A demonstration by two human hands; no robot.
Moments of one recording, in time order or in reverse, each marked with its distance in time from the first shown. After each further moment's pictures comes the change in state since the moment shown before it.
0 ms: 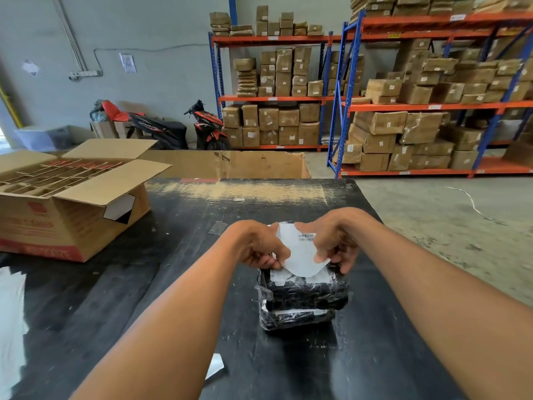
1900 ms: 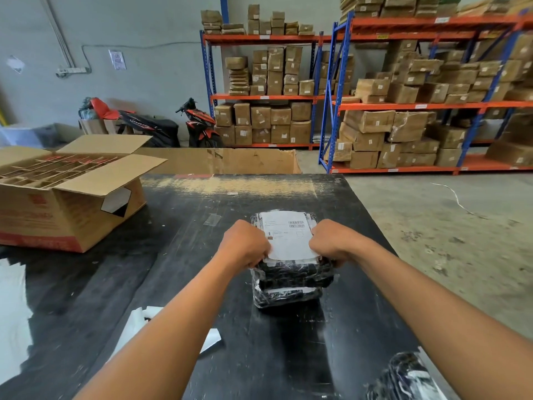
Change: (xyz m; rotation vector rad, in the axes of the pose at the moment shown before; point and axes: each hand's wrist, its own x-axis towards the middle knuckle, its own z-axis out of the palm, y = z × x) left_hand -0.019 -0.040 0.041 -0.196 0.512 0.164; right_hand -0.043 0.028 0.065 0.195 0.441 -0.098
